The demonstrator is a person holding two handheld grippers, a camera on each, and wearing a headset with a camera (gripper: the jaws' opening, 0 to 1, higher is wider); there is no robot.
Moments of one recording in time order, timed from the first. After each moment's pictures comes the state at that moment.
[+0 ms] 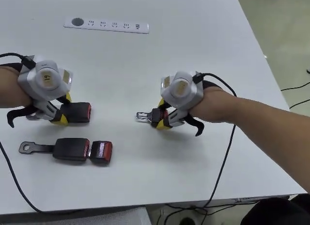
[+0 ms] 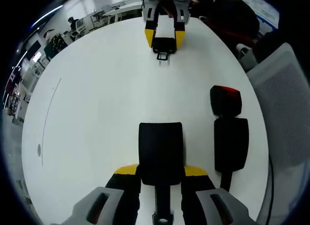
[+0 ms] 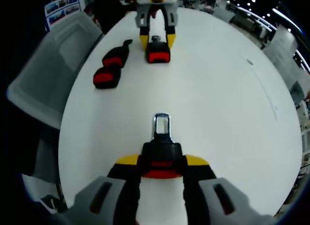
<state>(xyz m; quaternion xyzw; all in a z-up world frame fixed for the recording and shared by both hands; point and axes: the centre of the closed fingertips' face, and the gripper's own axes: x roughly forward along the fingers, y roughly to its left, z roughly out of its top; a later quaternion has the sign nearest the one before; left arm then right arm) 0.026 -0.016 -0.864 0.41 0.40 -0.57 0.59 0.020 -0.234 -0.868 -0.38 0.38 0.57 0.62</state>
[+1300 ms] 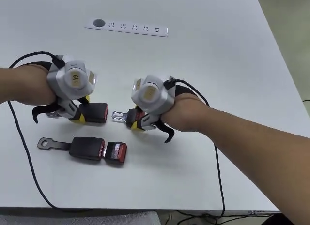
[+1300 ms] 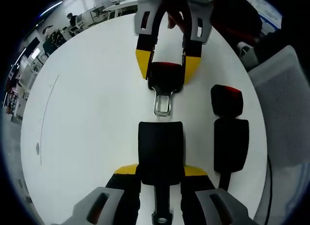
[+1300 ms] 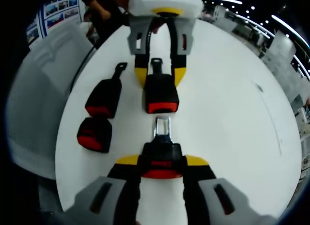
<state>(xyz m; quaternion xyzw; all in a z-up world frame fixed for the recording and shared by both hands) 0.025 -0.016 -0.868 0.42 0.42 -0.56 0.57 0.021 -0.114 -0.865 -0.36 0.35 0.58 0.65</state>
